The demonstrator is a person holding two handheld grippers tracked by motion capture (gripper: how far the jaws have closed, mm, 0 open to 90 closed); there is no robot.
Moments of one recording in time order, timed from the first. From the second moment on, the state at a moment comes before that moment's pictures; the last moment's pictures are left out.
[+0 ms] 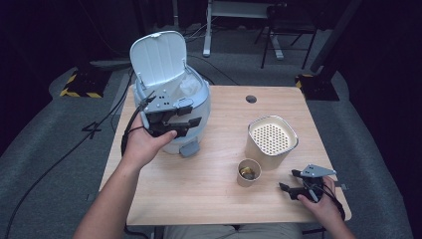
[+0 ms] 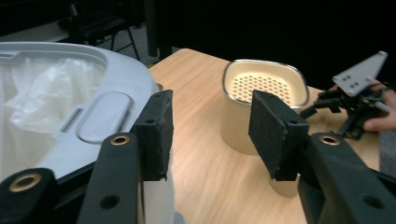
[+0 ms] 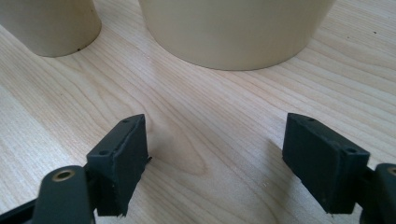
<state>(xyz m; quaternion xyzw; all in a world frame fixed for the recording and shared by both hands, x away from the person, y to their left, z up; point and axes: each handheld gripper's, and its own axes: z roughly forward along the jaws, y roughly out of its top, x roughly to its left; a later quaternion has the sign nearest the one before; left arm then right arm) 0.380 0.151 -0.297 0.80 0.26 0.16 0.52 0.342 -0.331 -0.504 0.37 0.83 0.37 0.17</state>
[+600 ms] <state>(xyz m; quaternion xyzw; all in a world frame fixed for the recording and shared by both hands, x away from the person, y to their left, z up) 0.332 0.163 -0.348 0.81 0.22 0.13 0.53 0.342 -0.331 -0.504 0.37 0.83 0.37 0.17</state>
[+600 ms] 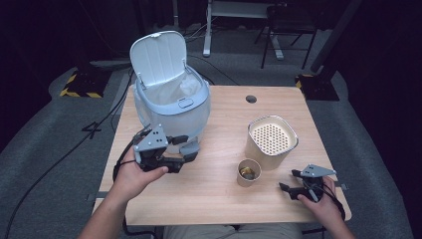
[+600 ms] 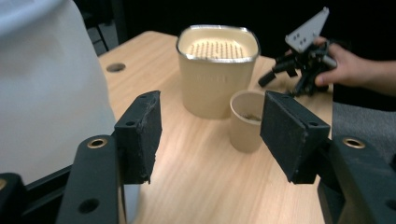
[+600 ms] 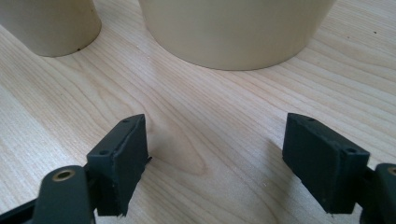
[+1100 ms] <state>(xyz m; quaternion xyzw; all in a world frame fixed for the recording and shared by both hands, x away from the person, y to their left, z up) 0.328 0.166 -0.434 0.82 0.27 0.09 0.50 0.335 -0.321 -0.491 0.35 0.85 0.38 0.14</state>
